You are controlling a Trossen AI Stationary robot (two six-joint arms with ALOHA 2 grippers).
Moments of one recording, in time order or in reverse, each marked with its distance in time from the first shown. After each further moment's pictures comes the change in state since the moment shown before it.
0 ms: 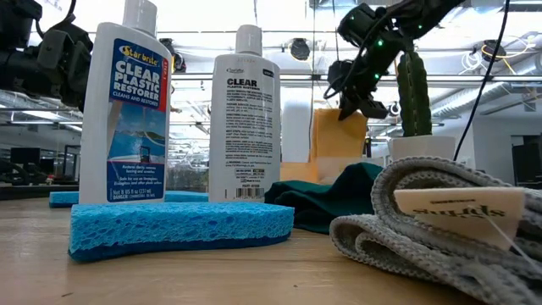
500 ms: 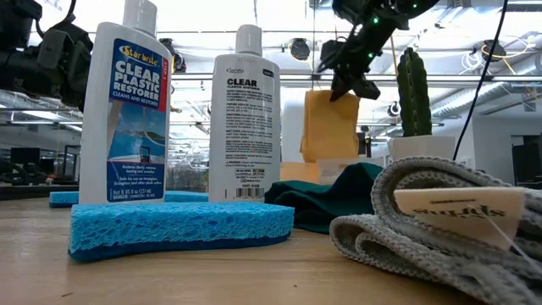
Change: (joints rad) left arm 0.000 0.000 0.000 0.000 0.000 0.000; right arm 0.070 0.000 0.135 -0.100 0.029 -0.001
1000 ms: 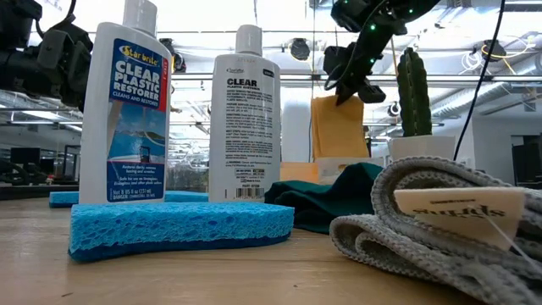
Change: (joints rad) left arm 0.000 0.000 0.000 0.000 0.000 0.000; right arm -0.030 0.025 0.023 -0.022 0.054 -0.123
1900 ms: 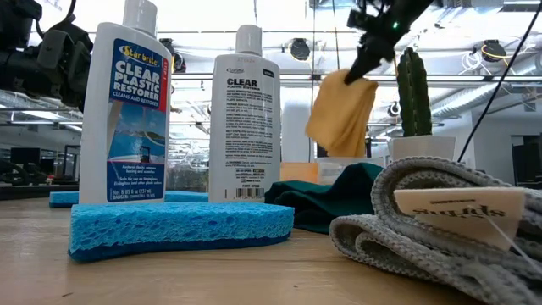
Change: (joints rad) left arm 0.000 0.000 0.000 0.000 0.000 0.000; right arm -0.022 -0.208 0.000 -0.235 -0.403 0.714
